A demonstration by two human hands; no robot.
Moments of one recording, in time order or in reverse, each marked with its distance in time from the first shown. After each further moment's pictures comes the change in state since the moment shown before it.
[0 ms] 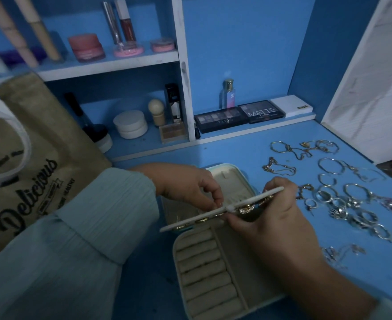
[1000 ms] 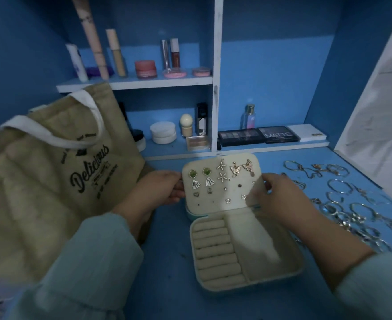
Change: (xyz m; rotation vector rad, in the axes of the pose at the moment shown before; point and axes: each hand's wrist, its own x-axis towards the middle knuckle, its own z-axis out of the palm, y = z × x) left_hand -0.064 0.003 0.062 -1.133 1.007 -0.482; right_hand 0.053 0.011 -0.002 -0.154 -0.235 -0.122
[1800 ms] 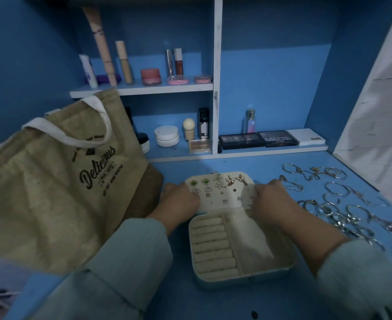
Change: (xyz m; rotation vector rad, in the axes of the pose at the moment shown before) left_hand -0.008 -0.013 0.037 0.700 0.091 -0.001; right_hand 0.013 0.006 0.014 -0.256 -0.197 0.035
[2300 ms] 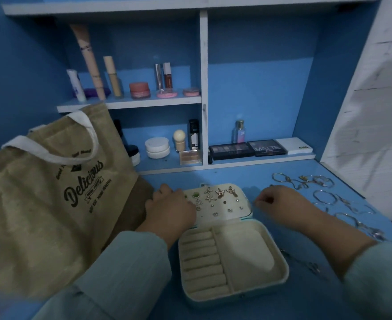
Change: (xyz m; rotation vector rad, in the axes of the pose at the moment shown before) left_hand -0.001 0.015 -0.004 0.336 0.111 0.099; right_hand -0.010 0.031 -0.039 0.149 0.078 -0.137
